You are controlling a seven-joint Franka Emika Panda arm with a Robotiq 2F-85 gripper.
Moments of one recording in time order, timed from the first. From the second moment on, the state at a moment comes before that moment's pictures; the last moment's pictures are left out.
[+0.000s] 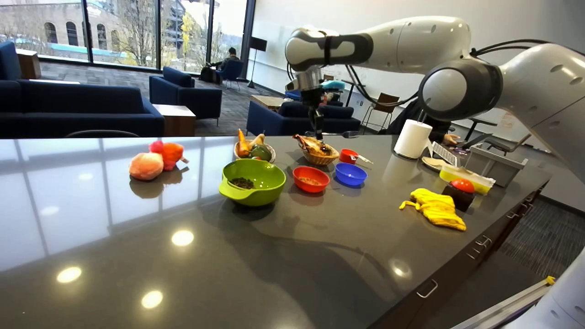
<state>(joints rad) 0.31 1.04 -0.11 -0.65 -0.16 1.38 -1.05</state>
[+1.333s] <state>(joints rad) 0.29 0.62 0.01 -1.38 -0.07 1.74 -0.72</state>
